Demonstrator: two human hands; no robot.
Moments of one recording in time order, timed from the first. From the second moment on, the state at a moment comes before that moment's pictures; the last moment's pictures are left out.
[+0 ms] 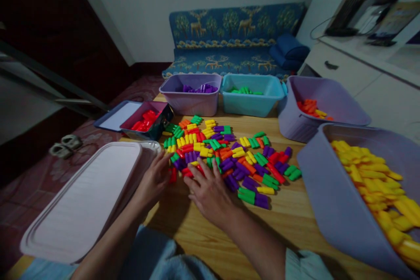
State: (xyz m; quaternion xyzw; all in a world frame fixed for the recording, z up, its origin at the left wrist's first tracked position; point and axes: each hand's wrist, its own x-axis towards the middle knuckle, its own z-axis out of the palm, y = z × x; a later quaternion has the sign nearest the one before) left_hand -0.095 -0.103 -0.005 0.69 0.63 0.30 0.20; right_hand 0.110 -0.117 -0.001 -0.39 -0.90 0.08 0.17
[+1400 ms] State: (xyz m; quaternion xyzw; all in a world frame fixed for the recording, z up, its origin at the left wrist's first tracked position) left_hand -0.080 0.032 0.001 0.64 0.75 0.15 0.07; right_hand 0.120 -0.113 -0.019 -0.47 -0.85 0.08 0.25
